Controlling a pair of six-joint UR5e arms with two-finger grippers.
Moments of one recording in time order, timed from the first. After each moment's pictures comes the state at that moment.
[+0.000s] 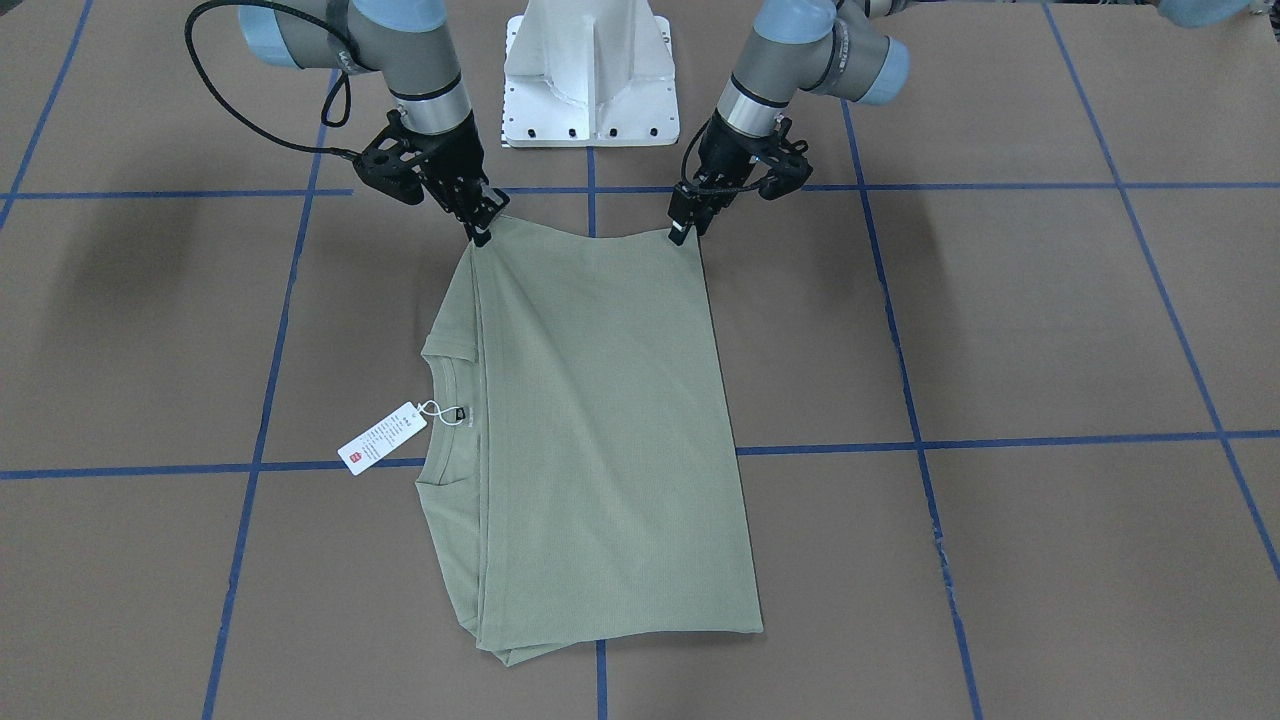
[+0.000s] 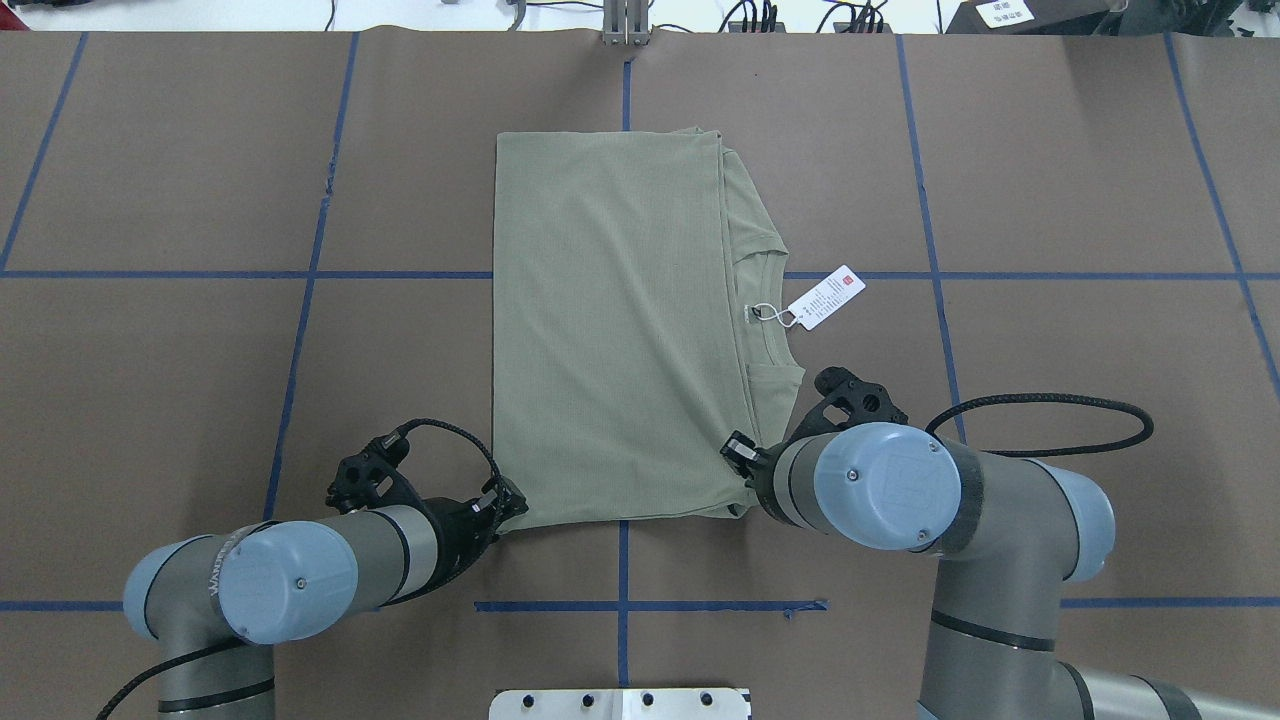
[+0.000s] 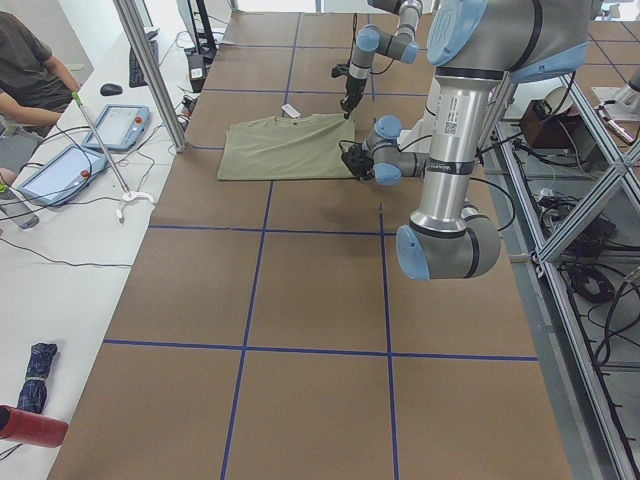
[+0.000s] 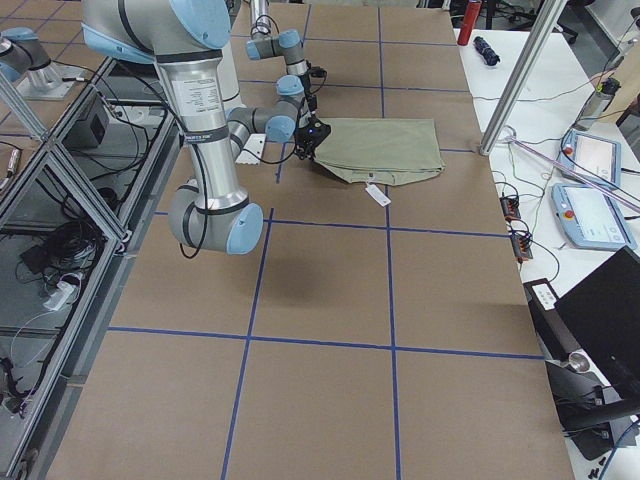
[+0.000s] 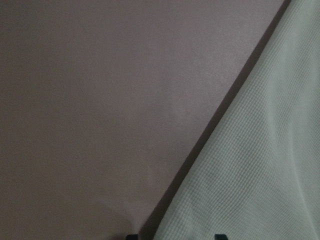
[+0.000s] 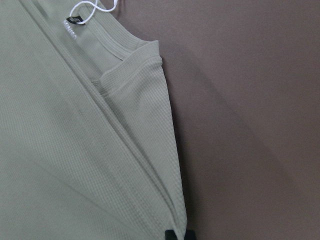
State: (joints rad) left arm -0.21 -1.85 -1.83 -2.18 -1.48 -2.14; right arm 0.31 -1.22 1.97 -1.44 1.61 2.01
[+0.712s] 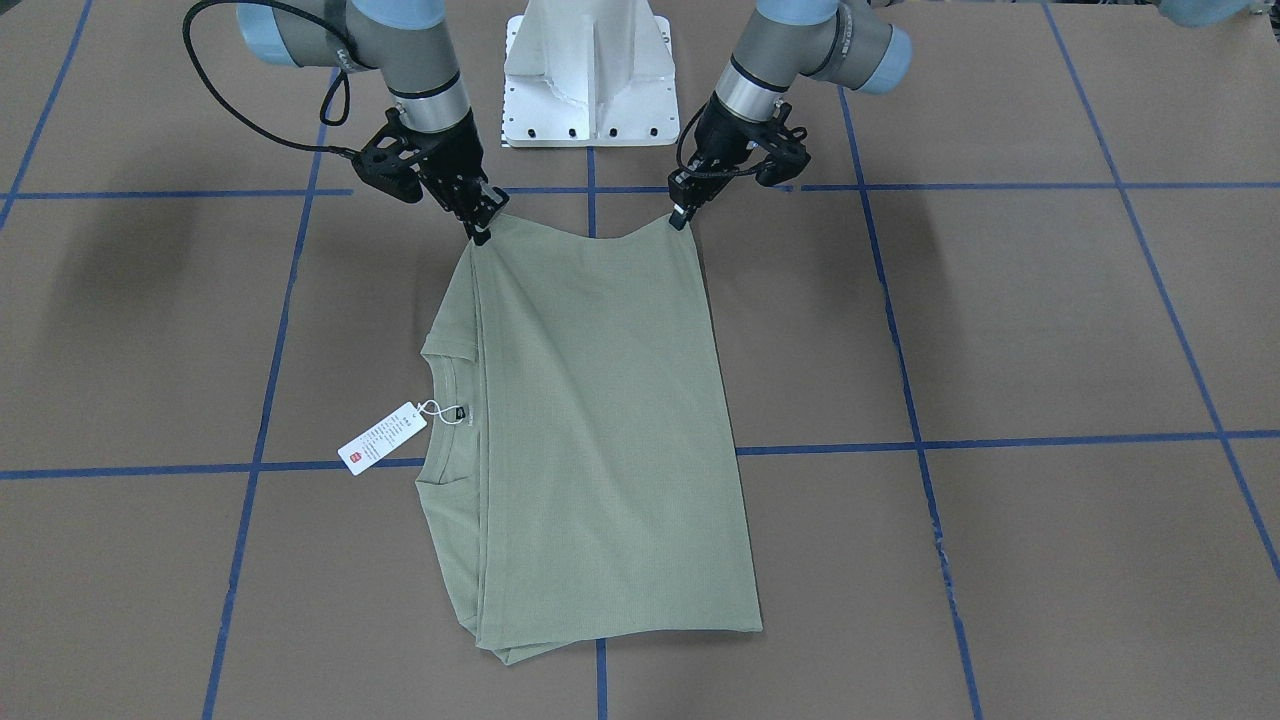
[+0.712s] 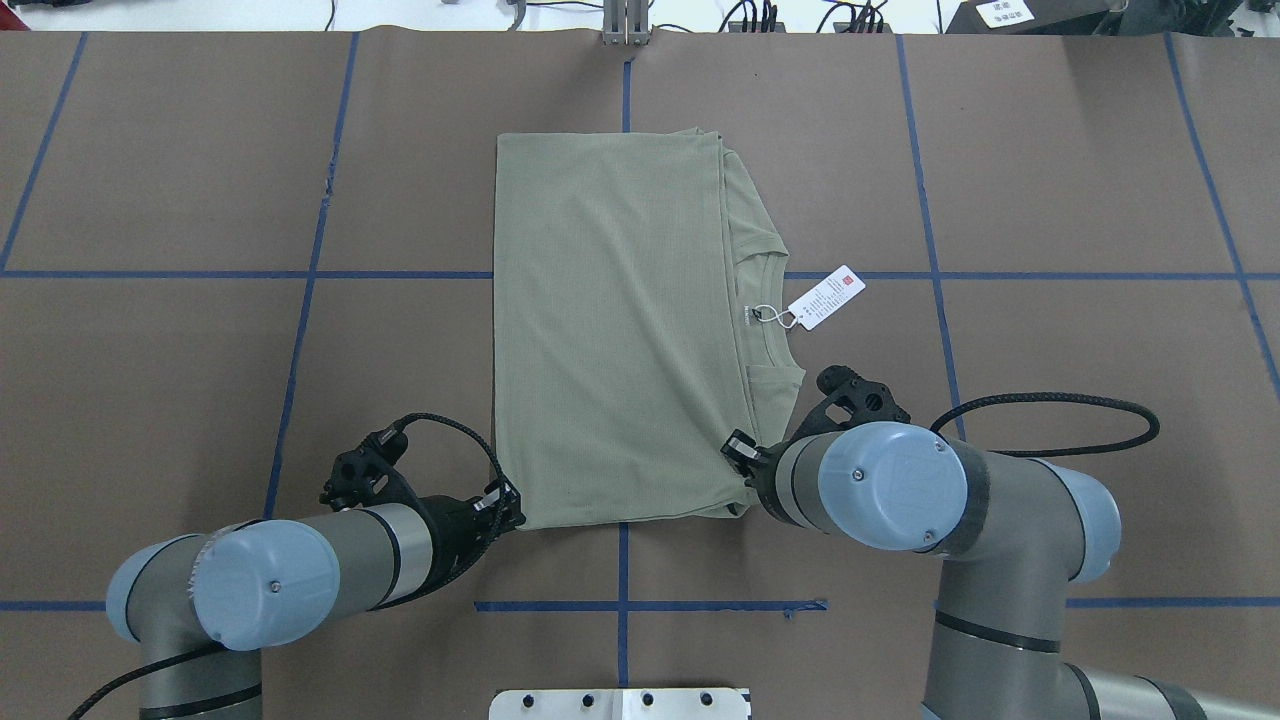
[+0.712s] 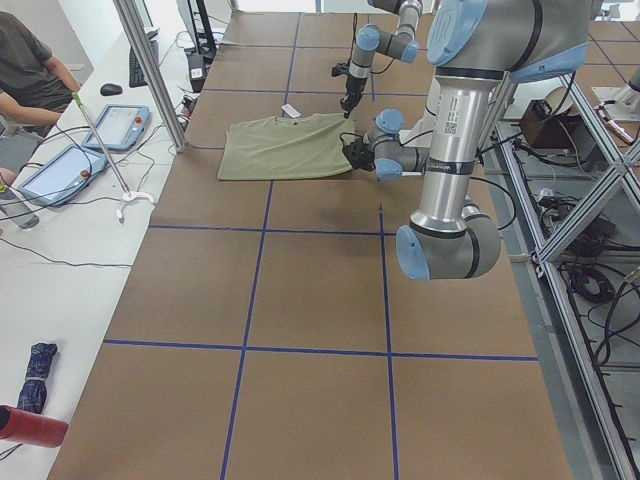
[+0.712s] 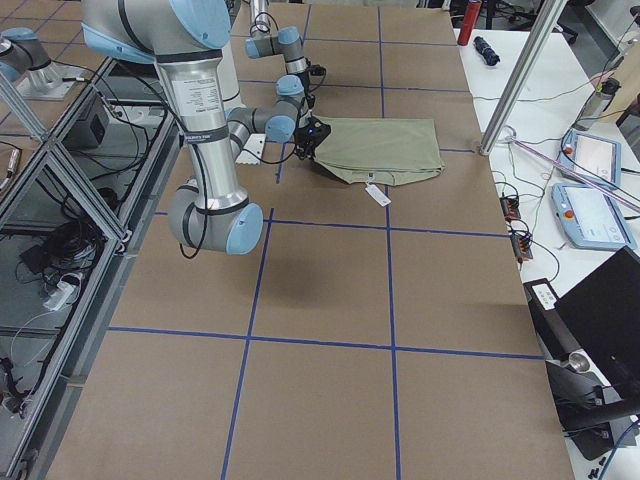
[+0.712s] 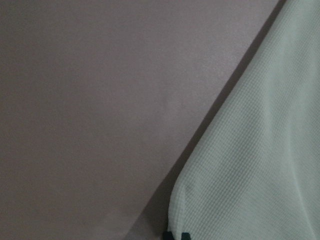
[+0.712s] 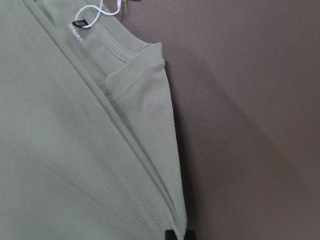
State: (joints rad) left arm -0.21 -1.83 -1.92 -2.17 -1.48 -2.14; right arm 0.31 -1.23 1.99 -1.44 1.61 2.03
